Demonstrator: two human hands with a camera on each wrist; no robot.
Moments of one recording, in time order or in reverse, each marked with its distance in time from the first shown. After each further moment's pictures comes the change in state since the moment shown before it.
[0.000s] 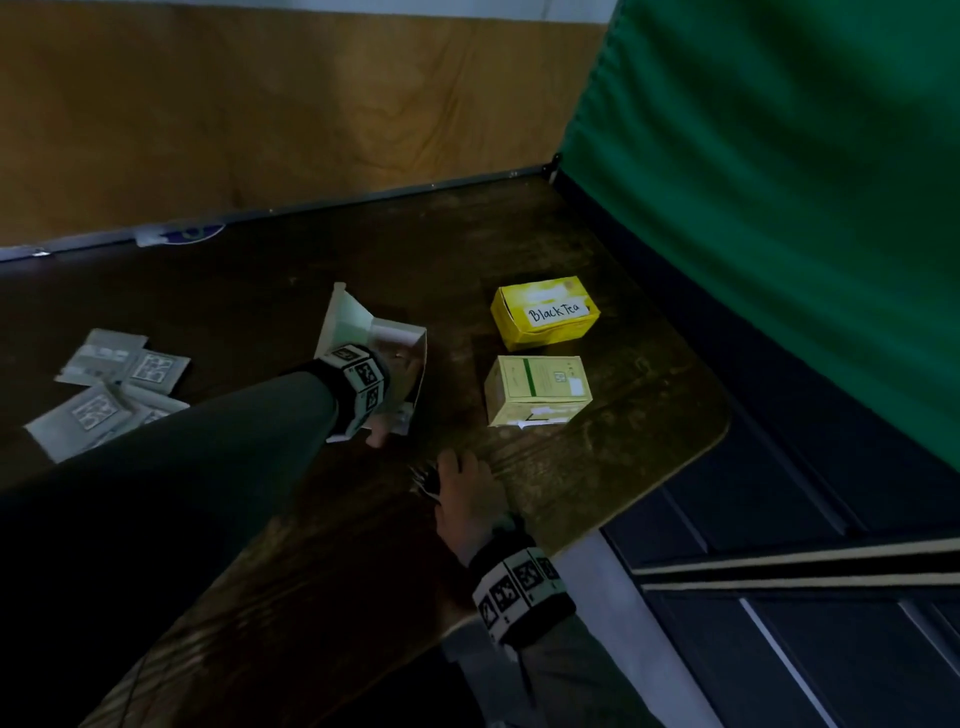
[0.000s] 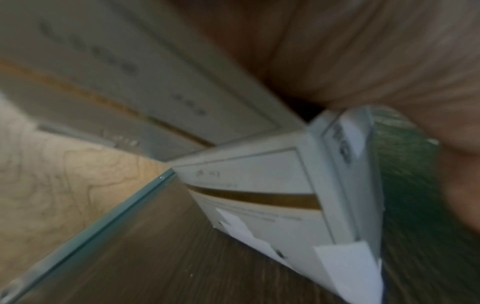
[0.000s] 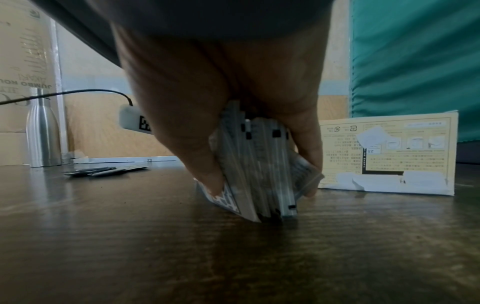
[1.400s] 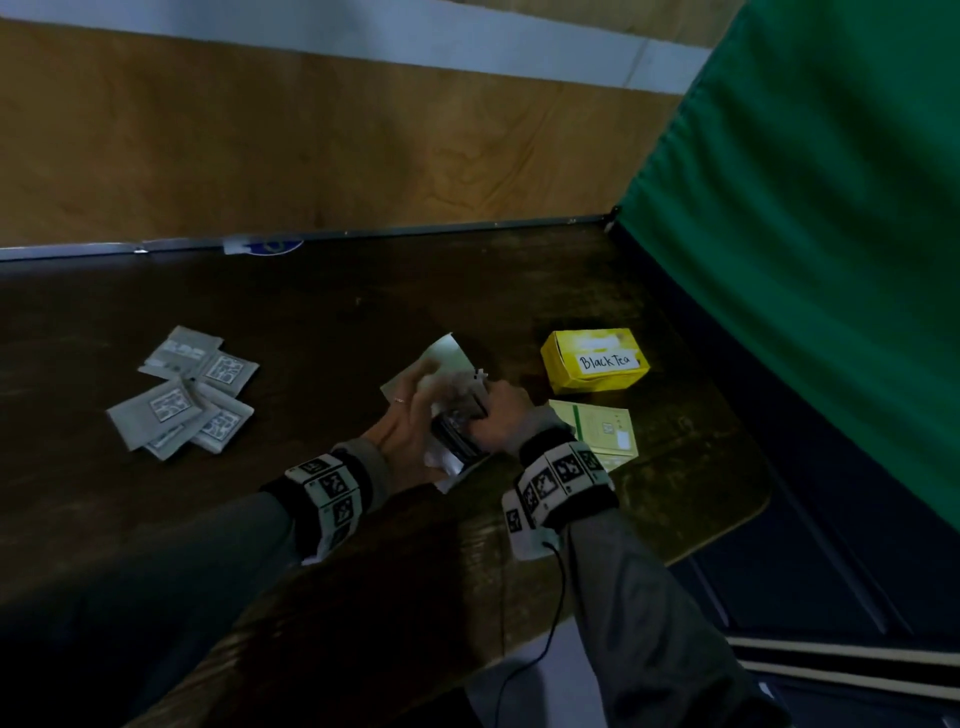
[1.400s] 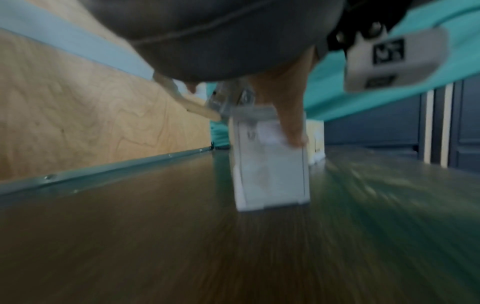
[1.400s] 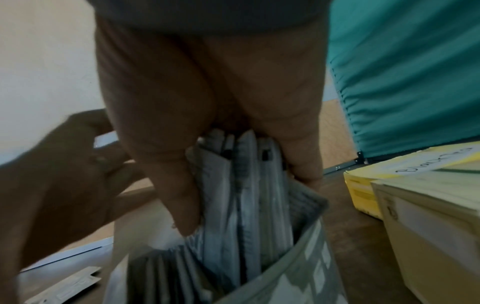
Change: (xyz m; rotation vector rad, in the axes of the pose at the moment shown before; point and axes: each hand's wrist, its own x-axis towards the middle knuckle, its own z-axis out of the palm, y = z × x) left_hand -0.064 -0.003 0.058 -0.801 0.765 0.136; right_hand 0.080 -0.037 -0.110 0.105 -0.061 -0.054
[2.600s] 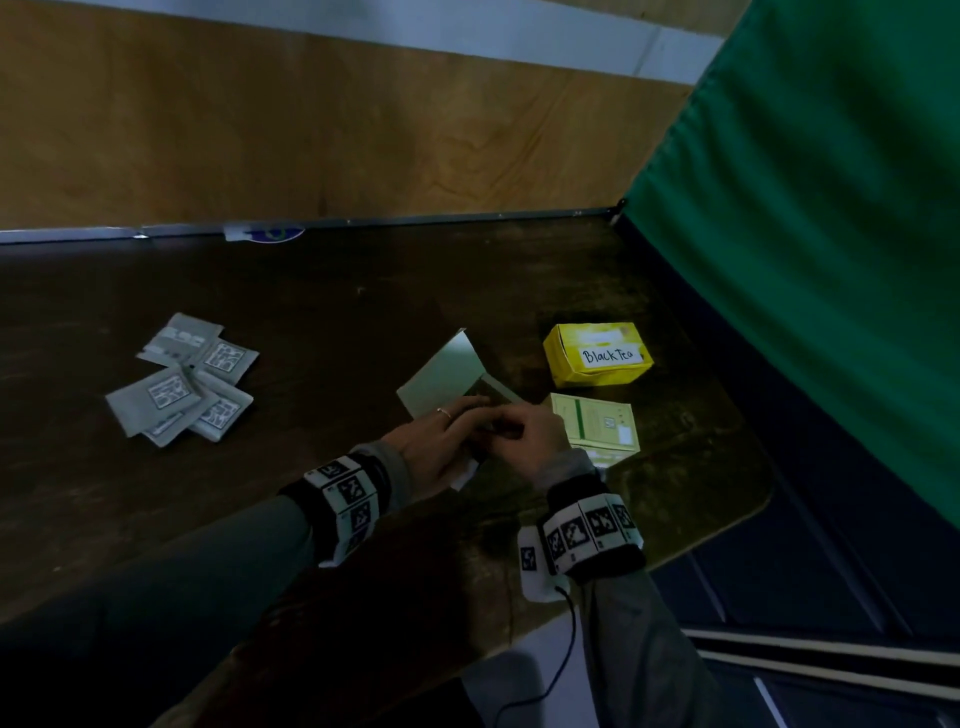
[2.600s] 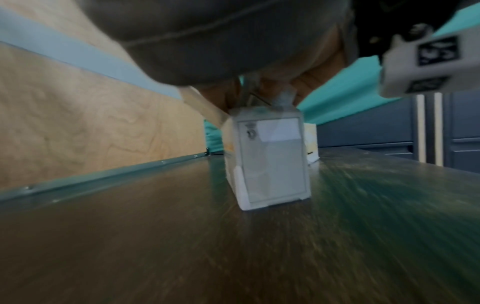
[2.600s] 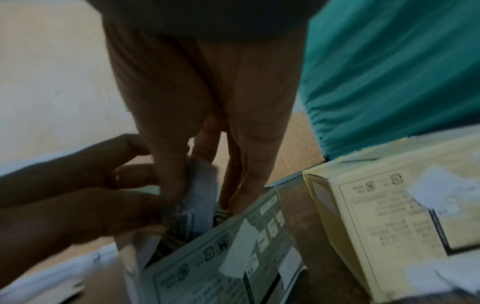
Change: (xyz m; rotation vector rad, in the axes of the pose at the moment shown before) left_hand 0.004 0.024 0.001 -0.019 -0.216 0.057; right_hand -0.039 0.035 0.014 0.387 0.170 -0.203
